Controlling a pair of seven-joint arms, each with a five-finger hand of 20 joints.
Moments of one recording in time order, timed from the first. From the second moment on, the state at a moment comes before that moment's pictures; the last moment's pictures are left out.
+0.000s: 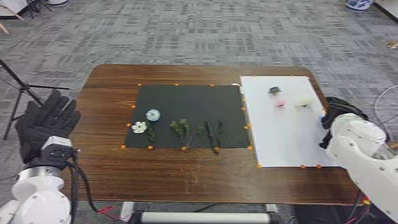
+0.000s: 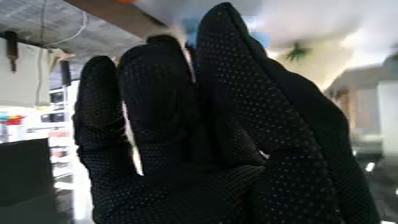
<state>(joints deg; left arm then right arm) 123.2 -60.9 -101.1 -121.5 17.9 20.4 19.8 -81.5 -40.5 68.6 -97.0 -116.5 -9.4 51.6</state>
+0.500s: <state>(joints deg) 124.0 -61.4 -101.2 -121.9 17.6 21.1 19.8 -85.4 -39.8 65.7 -97.3 -124.0 4.4 48.6</state>
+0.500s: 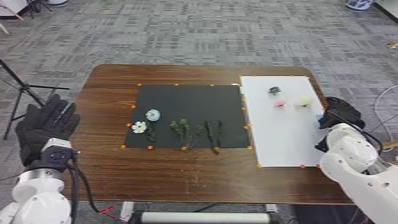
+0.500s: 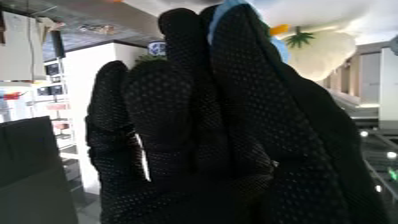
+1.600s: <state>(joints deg) 124.5 -63.1 -101.6 -121.9 18.8 21.1 19.3 -53.0 -61.5 27.6 -93.4 -120.0 5.3 23.4</state>
